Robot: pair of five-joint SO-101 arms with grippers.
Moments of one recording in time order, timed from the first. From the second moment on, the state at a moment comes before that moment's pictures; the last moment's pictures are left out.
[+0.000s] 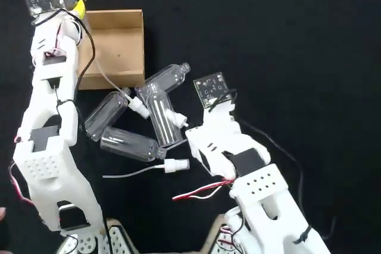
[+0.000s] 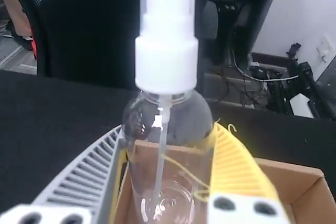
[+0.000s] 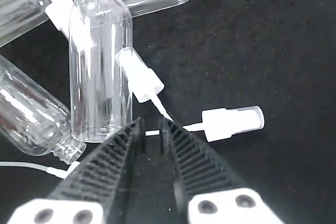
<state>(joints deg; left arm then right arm) -17.6 24.8 0.0 -5.7 2.2 -22.8 -54.5 69.6 45.0 -1.1</state>
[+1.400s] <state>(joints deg) -18.0 45.9 -10.7 -19.1 -1.7 -22.8 -54.5 69.6 45.0 -1.1</state>
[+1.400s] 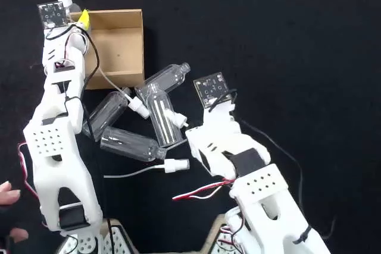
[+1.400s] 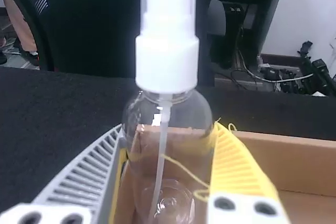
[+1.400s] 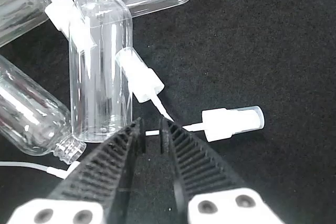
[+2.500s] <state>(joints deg) -18.1 46.5 -10.8 -19.1 -1.6 -22.8 -54.5 69.6 45.0 -1.1</state>
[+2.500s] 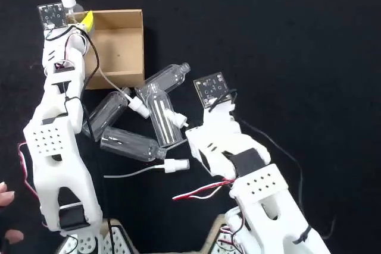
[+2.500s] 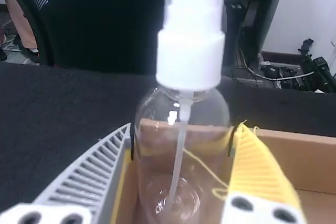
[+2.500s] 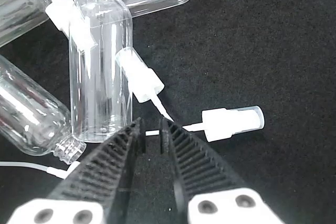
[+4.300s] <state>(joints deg) -21.2 3.8 35.0 -19.1 -1.0 -22.8 -54.5 69.6 45.0 -1.1</state>
